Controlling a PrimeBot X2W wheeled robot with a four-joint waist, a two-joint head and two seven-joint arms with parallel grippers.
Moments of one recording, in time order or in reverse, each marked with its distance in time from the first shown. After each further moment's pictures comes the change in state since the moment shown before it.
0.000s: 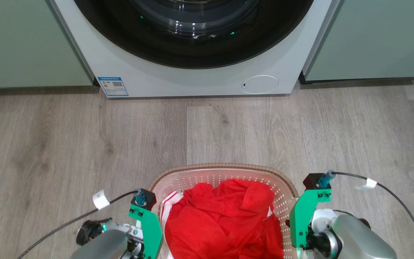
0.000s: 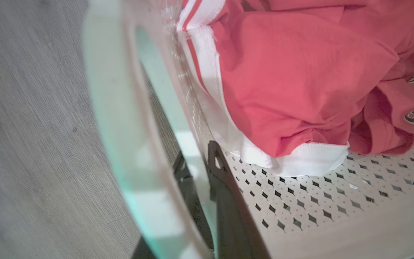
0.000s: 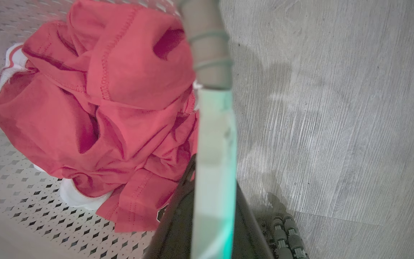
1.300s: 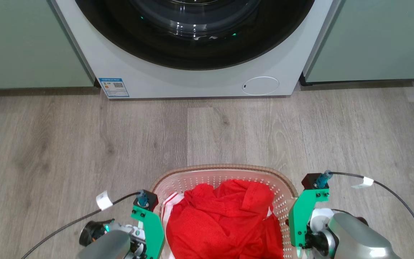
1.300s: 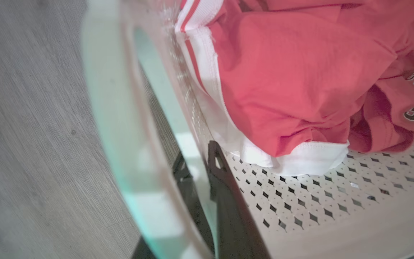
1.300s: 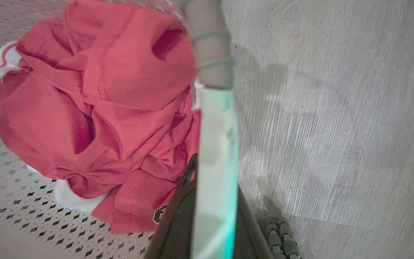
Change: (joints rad) left arm -0.018 -0.069 0.005 0.143 0.024 -0.053 -0.052; right arm -0.110 -0.021 0.216 0.169 0.183 0.000 -0.123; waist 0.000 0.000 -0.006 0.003
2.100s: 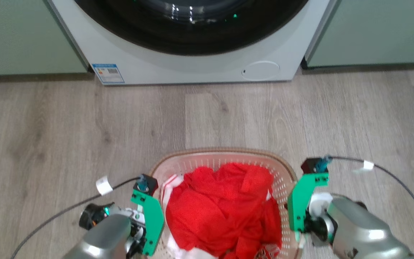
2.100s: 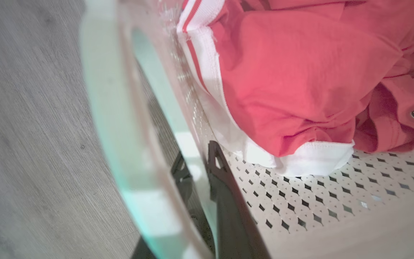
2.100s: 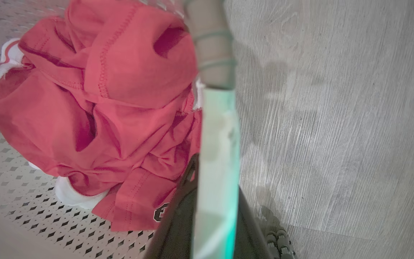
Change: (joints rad) left arm -0.098 -0.071 0.017 0.173 0.038 -0.060 -0.076; right arm -0.123 -0.006 0.121 0.059 0.112 0.000 -0.050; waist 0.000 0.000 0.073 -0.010
